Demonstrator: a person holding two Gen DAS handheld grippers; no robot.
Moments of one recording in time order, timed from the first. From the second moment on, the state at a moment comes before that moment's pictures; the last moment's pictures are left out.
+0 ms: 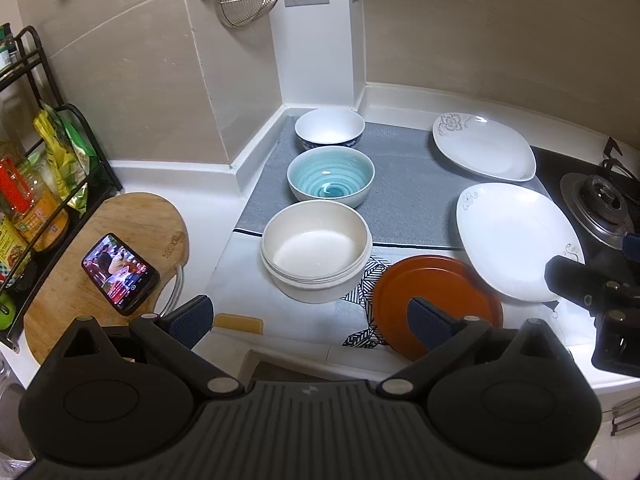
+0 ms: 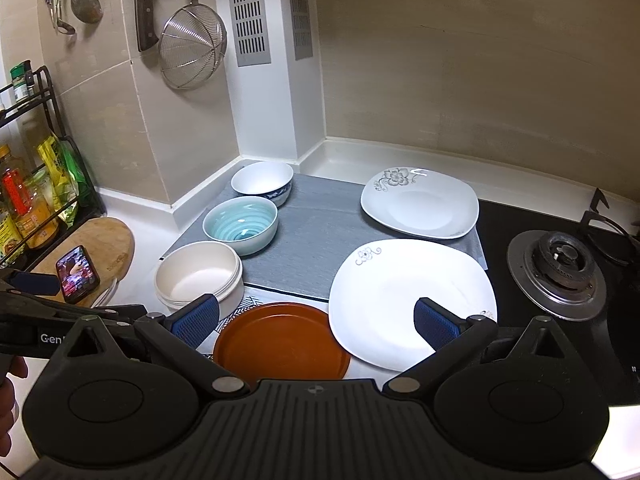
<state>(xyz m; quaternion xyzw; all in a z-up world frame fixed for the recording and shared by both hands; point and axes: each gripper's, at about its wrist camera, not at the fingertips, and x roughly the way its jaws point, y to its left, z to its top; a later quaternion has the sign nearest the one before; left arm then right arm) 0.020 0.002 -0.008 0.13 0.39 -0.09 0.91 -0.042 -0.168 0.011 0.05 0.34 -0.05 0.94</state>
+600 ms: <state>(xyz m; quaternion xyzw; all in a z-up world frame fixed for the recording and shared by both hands) 0.041 0.004 -0.017 0.12 0.41 -0.13 0.90 -0.037 -0.164 0.002 0.06 0.34 -0.09 0.93</state>
